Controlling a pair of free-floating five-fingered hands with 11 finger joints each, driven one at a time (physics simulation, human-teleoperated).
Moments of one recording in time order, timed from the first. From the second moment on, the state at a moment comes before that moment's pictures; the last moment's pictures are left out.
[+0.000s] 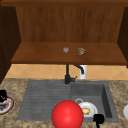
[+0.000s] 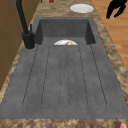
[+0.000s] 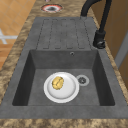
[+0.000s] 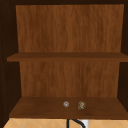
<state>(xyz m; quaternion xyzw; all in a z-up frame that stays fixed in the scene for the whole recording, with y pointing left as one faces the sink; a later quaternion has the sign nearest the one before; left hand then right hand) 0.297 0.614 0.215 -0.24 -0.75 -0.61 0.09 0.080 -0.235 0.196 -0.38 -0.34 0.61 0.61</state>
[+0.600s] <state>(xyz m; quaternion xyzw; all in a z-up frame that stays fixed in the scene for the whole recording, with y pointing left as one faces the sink) 0.334 0.645 0.130 -0.24 -0.75 -0.61 0.09 0.080 -0.235 0.196 -0.38 -0.34 0.61 0.61</state>
